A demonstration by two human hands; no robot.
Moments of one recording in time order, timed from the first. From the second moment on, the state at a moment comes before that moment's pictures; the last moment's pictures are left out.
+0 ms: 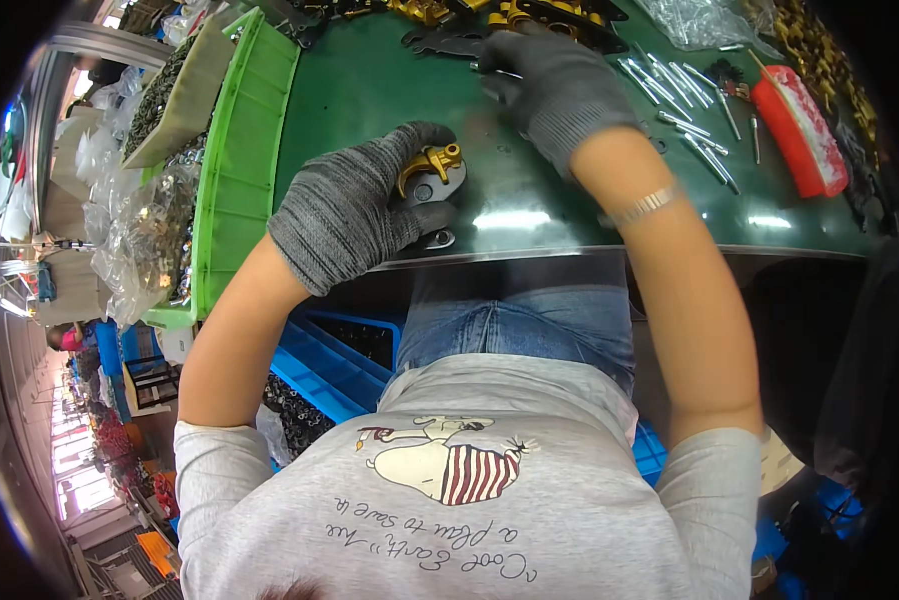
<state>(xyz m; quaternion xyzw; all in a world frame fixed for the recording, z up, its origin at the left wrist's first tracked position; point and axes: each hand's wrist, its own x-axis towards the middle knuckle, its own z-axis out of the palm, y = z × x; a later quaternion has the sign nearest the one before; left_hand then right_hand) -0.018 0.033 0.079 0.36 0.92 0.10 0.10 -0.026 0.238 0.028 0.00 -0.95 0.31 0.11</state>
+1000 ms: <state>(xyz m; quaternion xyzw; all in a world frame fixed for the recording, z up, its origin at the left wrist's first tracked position) -0.028 0.007 0.062 0.35 0.92 0.18 0.09 -0.023 0.211 0.016 0.17 -0.98 -0.02 0.07</state>
